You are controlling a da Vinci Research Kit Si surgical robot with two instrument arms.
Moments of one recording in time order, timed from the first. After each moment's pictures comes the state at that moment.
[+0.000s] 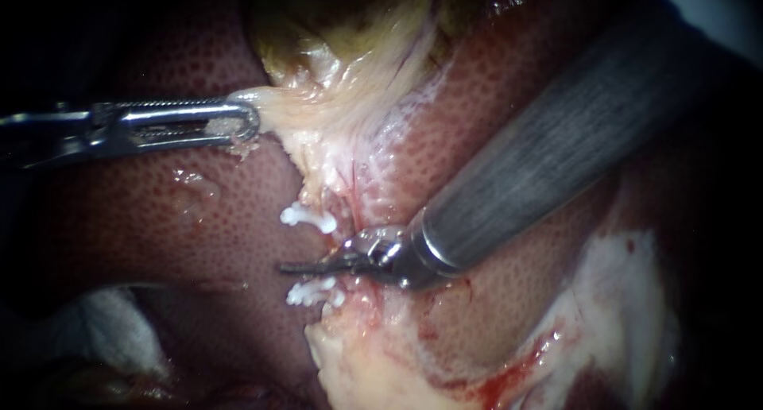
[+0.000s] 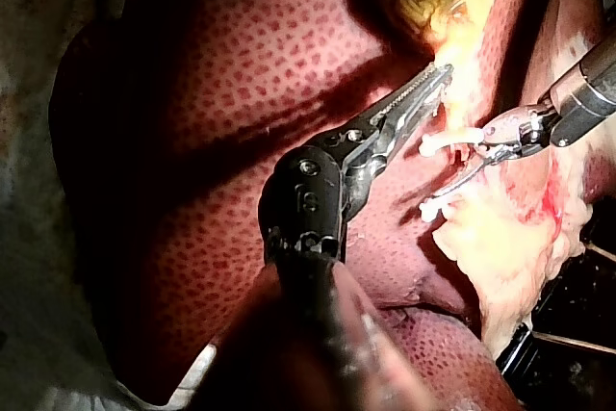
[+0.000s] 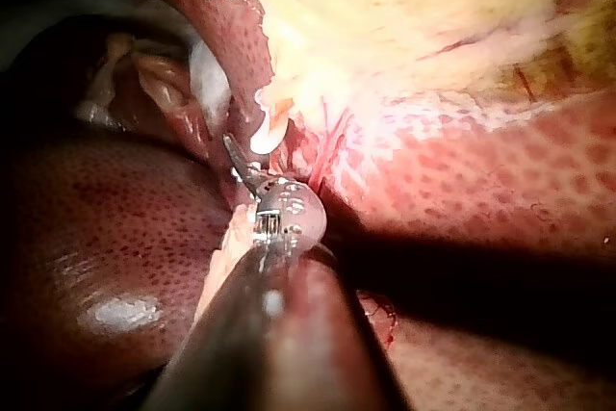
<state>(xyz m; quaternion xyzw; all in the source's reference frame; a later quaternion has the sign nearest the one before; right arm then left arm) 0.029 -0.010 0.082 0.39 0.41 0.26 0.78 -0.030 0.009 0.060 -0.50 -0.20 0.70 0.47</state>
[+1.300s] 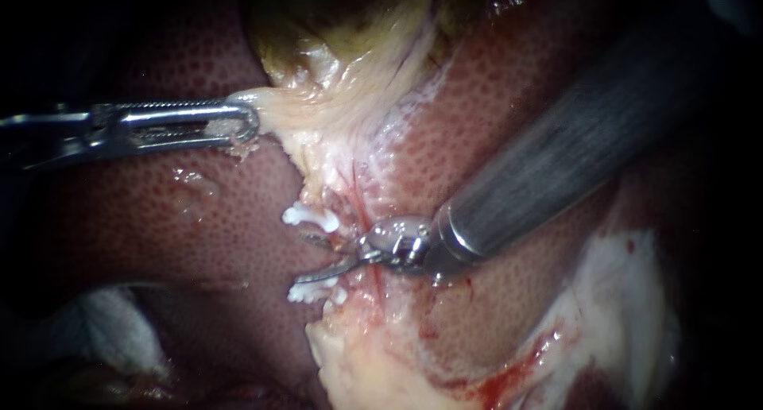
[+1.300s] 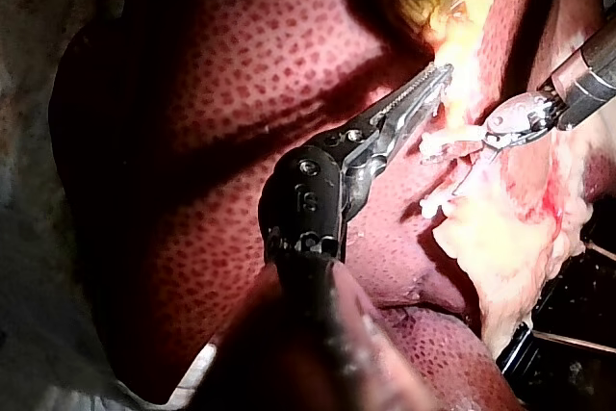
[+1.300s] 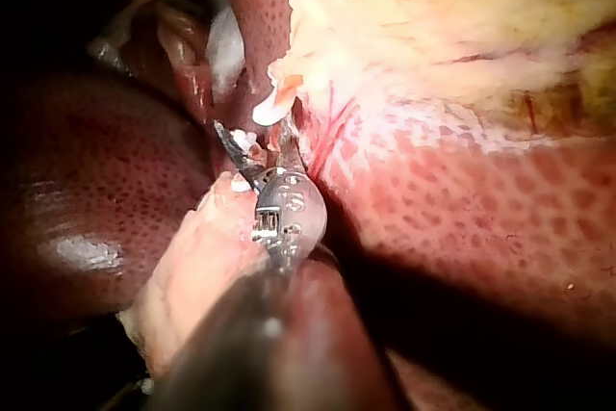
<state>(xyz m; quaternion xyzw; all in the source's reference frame) 0.027 -0.010 0.082 0.29 0.46 0.19 0.82 -0.030 0.009 0.060 -0.50 -0.20 0.70 0.47</state>
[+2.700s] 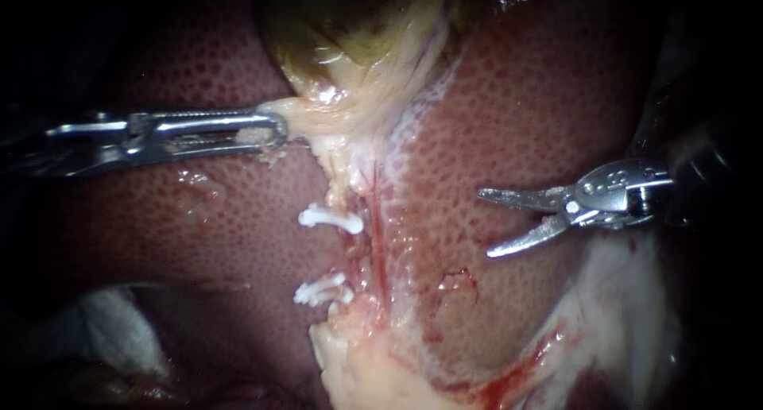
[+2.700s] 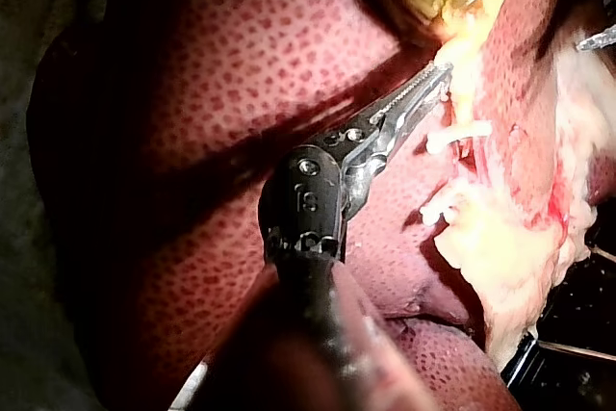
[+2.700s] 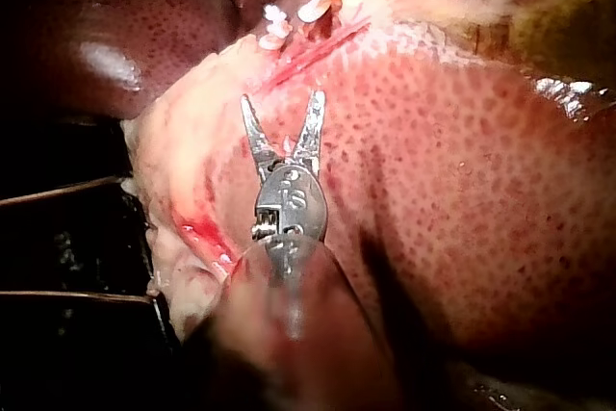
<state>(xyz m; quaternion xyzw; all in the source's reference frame) 0.008 -0.003 0.067 0.17 0.50 0.12 0.84 -0.035 0.008 0.067 -0.49 -0.20 0.71 0.46</state>
